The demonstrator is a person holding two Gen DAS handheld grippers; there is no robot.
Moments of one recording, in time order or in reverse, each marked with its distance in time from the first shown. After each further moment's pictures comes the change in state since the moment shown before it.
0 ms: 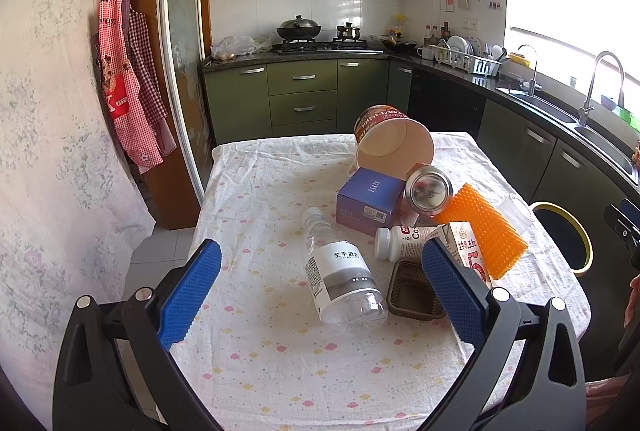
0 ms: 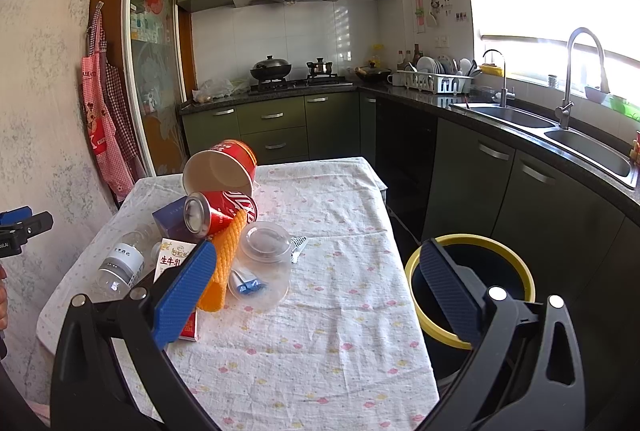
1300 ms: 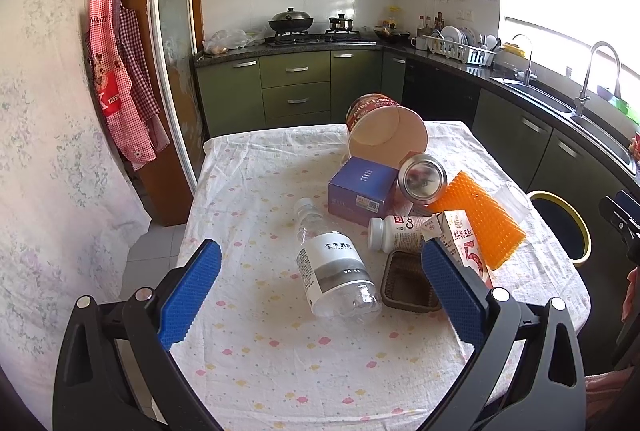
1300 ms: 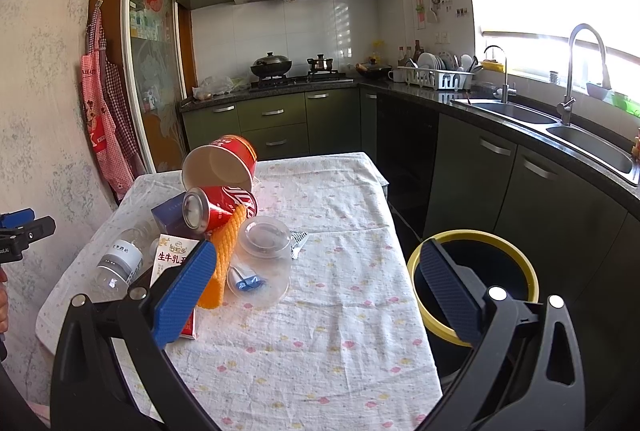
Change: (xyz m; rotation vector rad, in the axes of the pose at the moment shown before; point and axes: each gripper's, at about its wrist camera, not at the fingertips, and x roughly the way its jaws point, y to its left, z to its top) left arm 0.006 -0.005 -0.003 0.020 0.029 -0.016; right arm 0.007 0.002 -0.008 0.002 0.005 0.001
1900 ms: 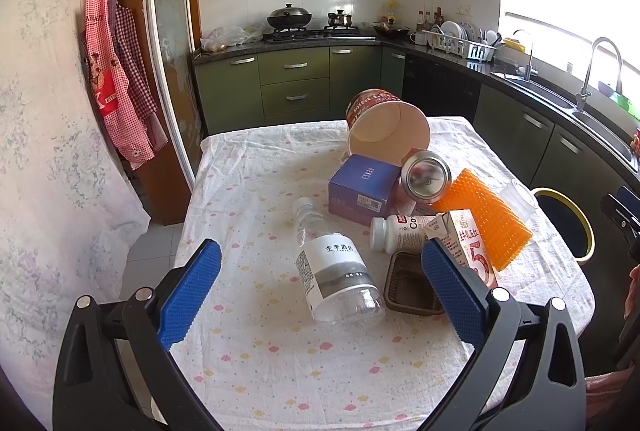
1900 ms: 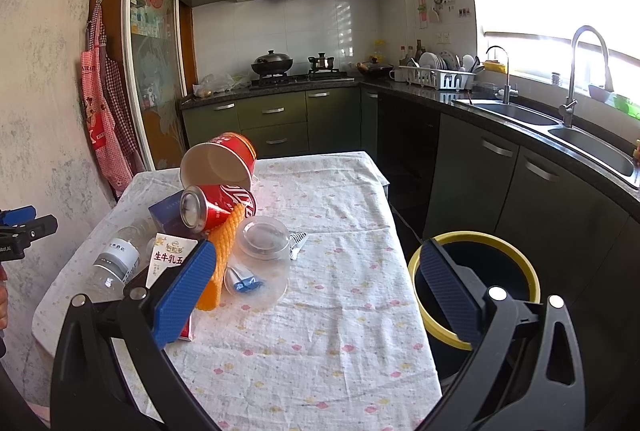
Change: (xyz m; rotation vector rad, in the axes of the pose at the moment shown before) left arm 0.012 0.001 0.006 0.009 0.019 -0.001; right arm 0.014 0.005 -0.001 -0.029 0.002 0.010
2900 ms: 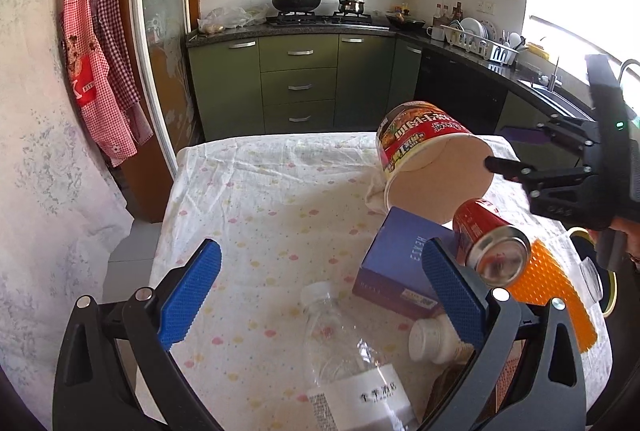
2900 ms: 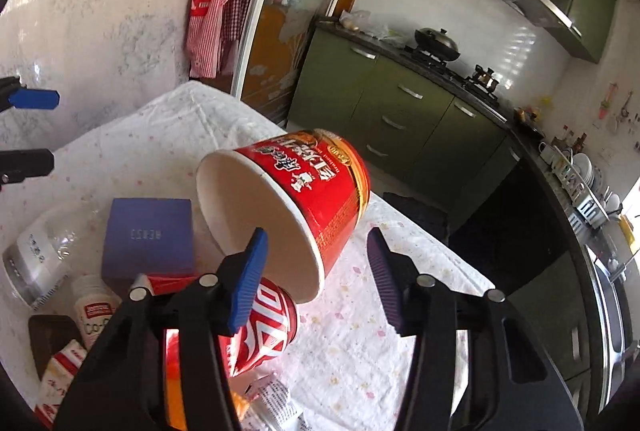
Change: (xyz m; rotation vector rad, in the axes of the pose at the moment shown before) left arm 0.147 0.028 0.075 -0.057 0.053 -0.020; right arm 0.255 0.115 0.105 -0.654 0.224 0.292
